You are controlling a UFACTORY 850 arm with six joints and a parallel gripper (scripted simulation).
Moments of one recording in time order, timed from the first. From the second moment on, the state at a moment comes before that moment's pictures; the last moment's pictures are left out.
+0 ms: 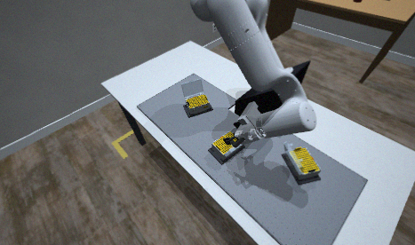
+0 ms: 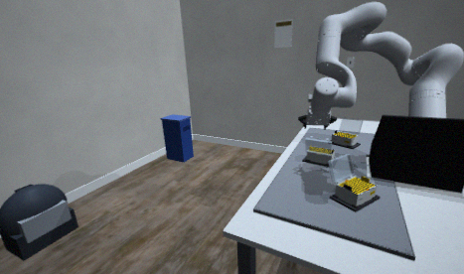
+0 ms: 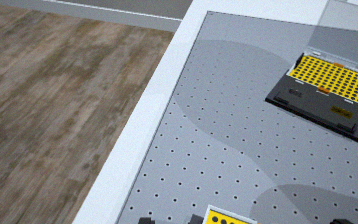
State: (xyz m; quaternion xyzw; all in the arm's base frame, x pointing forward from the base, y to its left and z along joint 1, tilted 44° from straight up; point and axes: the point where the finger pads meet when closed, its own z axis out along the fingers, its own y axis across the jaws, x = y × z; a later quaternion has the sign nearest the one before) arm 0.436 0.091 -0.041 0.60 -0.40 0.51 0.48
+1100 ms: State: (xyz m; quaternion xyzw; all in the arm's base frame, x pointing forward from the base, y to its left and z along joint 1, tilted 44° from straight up) arm 0.454 0.012 0.033 0.39 -0.61 0.50 0.48
